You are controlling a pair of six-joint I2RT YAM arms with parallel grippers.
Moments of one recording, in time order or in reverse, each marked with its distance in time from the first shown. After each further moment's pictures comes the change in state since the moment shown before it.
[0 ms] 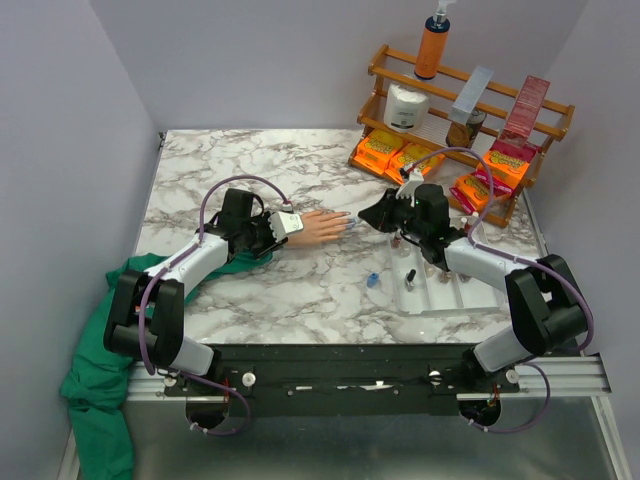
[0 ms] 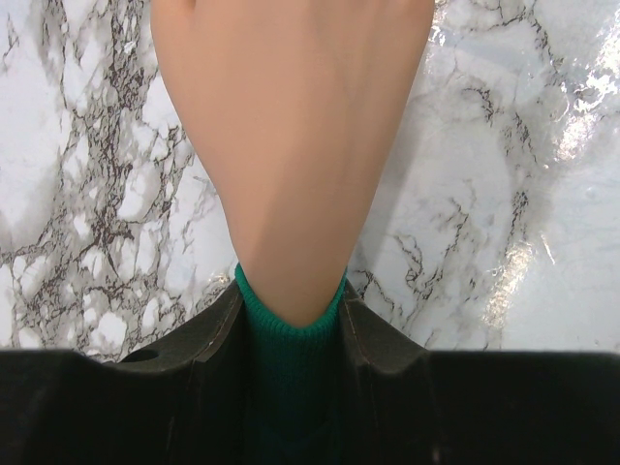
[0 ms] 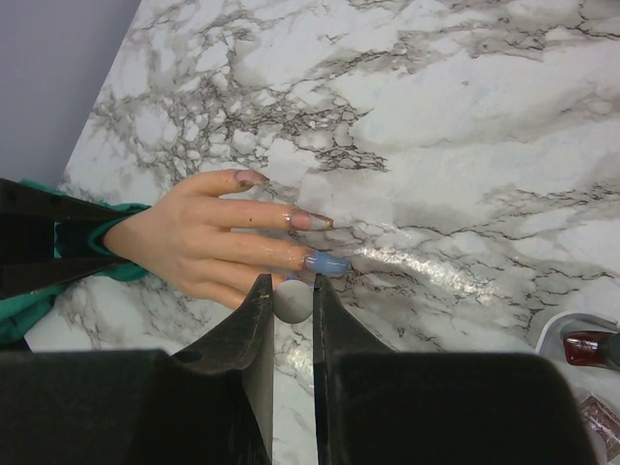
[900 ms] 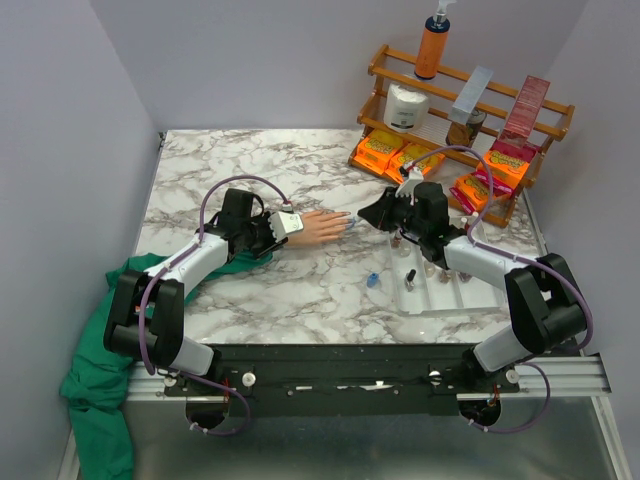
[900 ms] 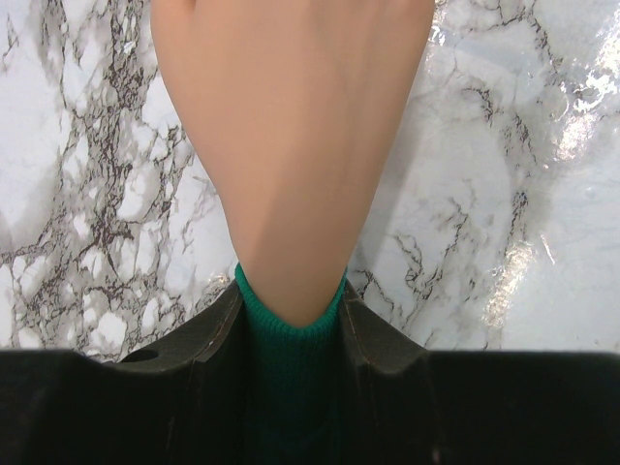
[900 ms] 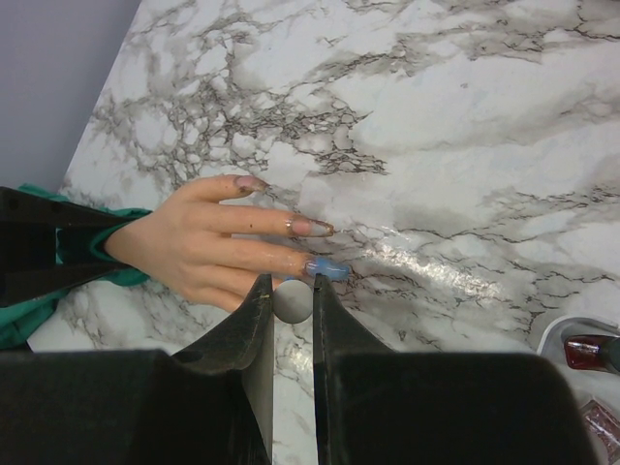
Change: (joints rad) left arm 0.000 0.000 0.000 0.000 0.000 0.000; right arm 0.000 0.007 0.018 -0.015 0.003 0.008
